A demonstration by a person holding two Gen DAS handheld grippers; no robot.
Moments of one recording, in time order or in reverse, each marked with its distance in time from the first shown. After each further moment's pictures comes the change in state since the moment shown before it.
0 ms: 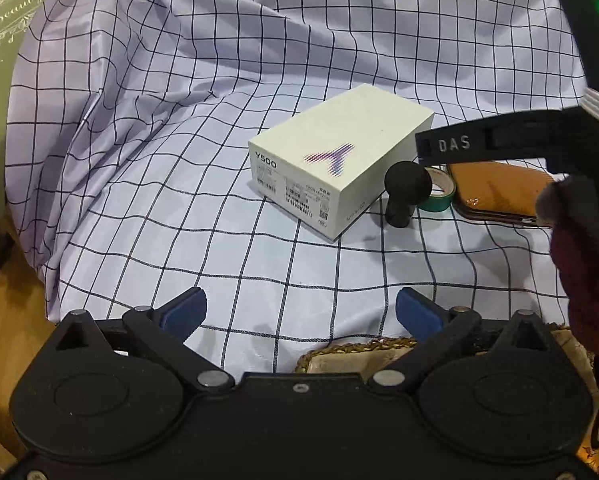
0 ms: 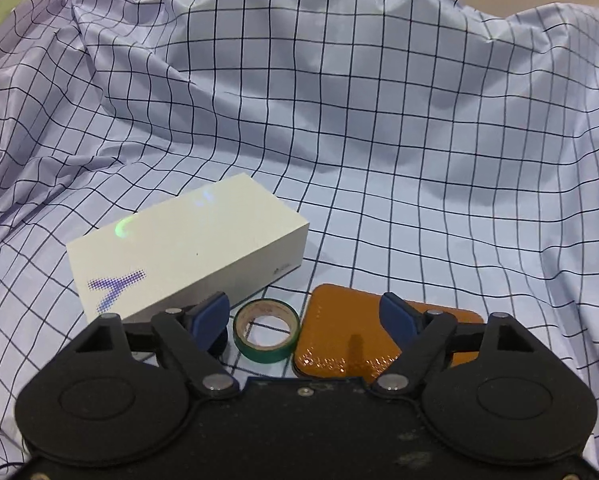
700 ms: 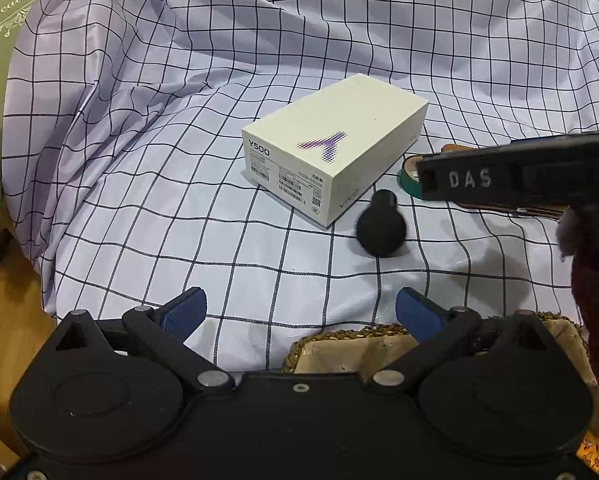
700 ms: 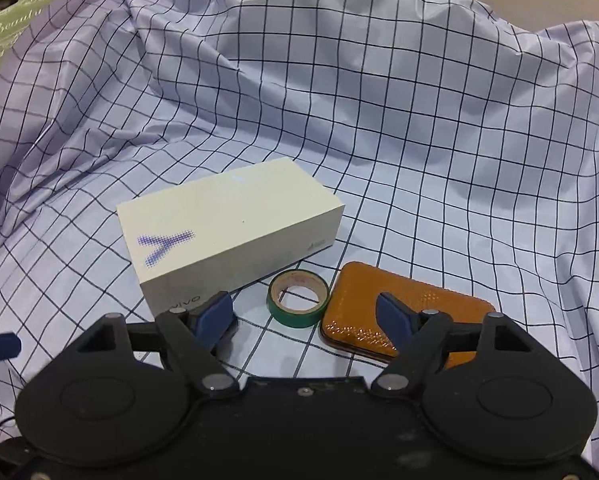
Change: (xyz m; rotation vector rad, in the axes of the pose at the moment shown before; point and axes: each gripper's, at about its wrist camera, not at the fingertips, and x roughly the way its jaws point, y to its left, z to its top) left arm -0.001 -0.003 -0.003 0.004 0.022 -0.011; right arm -0.028 0.004 -0.016 -0.075 0.009 0.089
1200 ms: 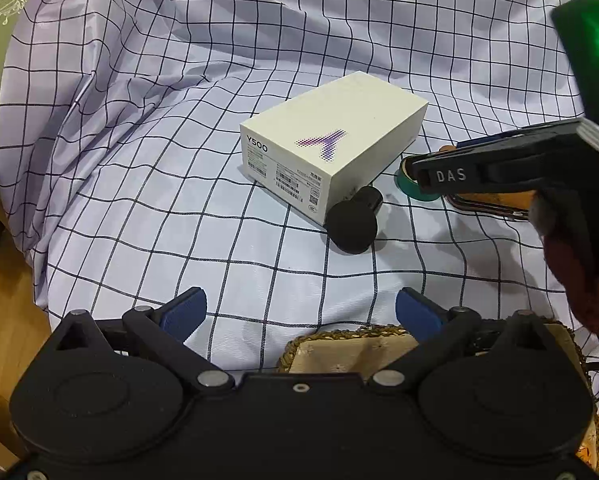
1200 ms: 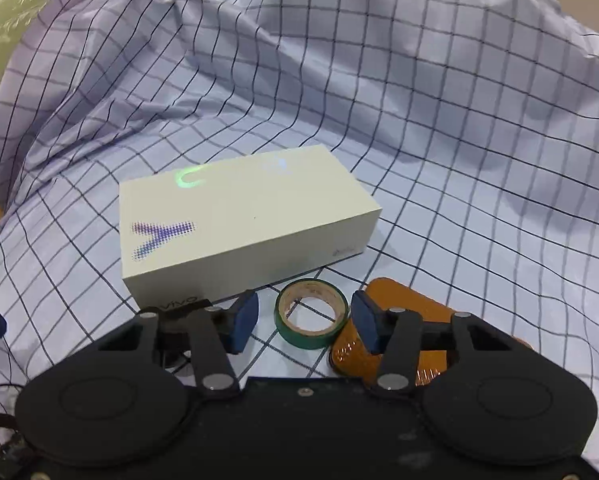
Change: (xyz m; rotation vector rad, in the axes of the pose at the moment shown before) left arm 0.002 0.004 0.001 -0.026 0.015 -0.031; right arm 0.046 -0.006 0.014 -0.131 0.052 0.144
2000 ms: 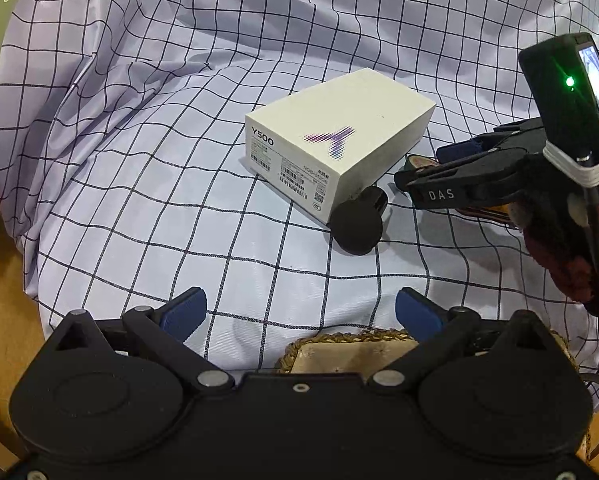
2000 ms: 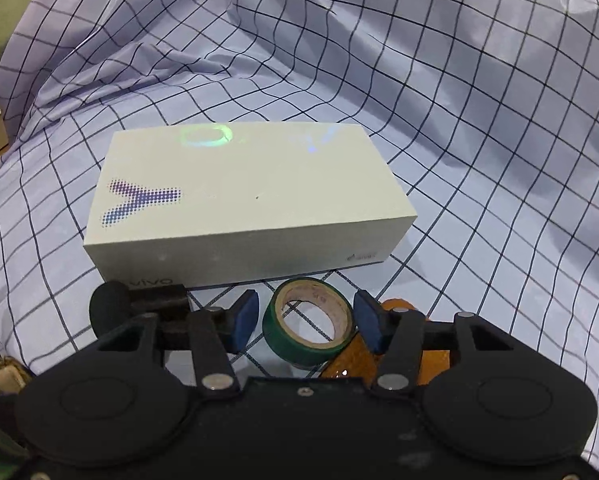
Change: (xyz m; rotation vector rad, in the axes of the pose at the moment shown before) left arm 0.005 0.006 0.002 -0.046 0.023 -0.031; right arm 0.039 0.000 0.008 -0.188 0.063 0.065
